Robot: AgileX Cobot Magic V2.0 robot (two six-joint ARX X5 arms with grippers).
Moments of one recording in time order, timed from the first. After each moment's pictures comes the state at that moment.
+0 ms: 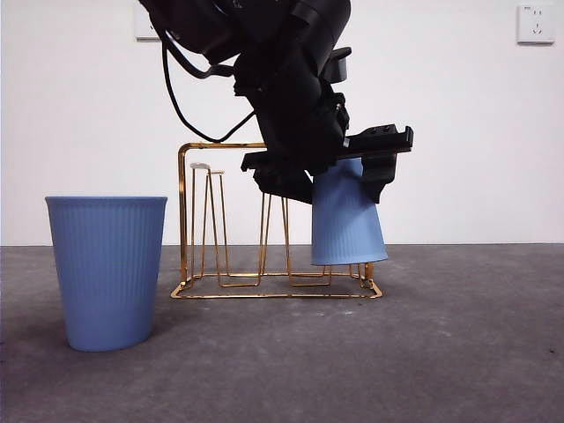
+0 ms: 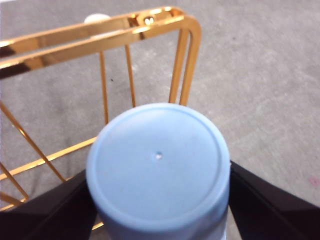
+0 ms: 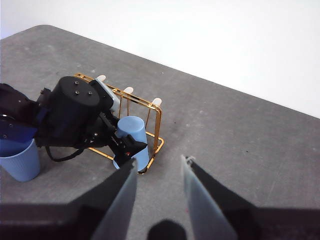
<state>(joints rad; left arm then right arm) -0.81 1.95 1.33 0.07 -0.28 -0.25 0.69 0.71 1.39 -1.05 0.27 -0.07</state>
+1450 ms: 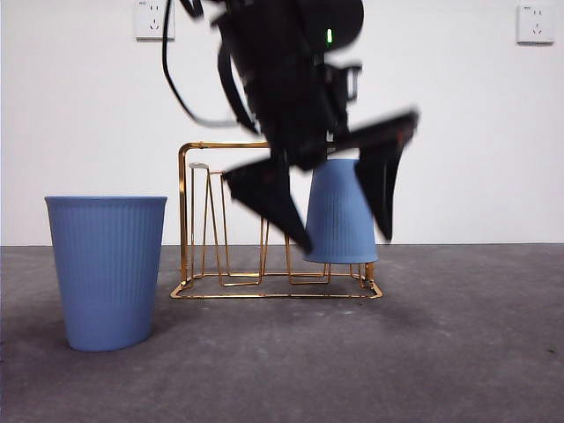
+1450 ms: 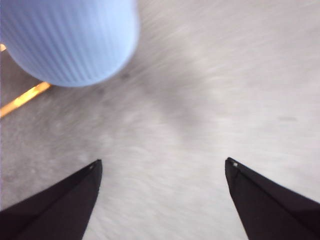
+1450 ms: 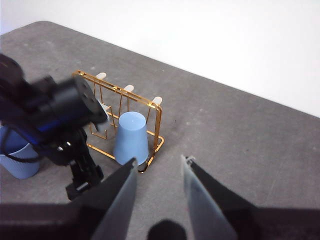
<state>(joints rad) -0.84 1.87 1.49 -0.67 0.06 -0.31 0.69 0.73 1.39 -1.05 0.26 -0.07</state>
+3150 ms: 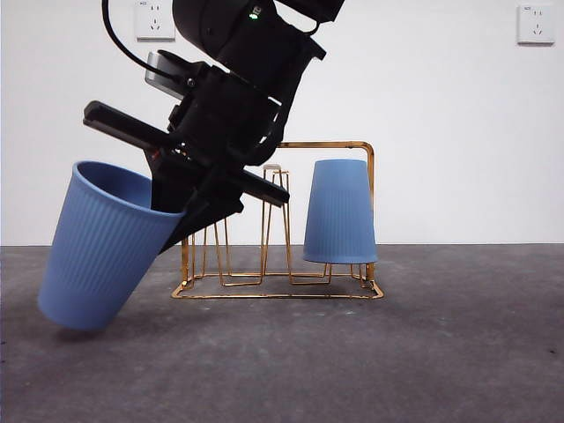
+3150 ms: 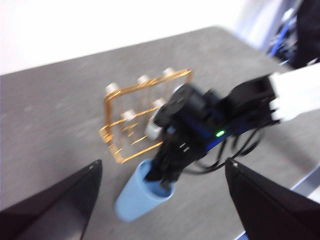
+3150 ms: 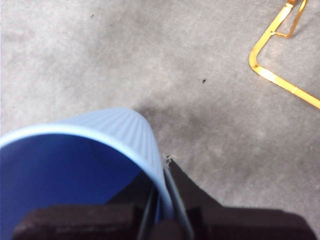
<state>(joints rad) -0.88 0.69 1.49 -1.20 -0.26 -0.25 0.89 1.92 1.39 -0.38 -0.15 0.28</state>
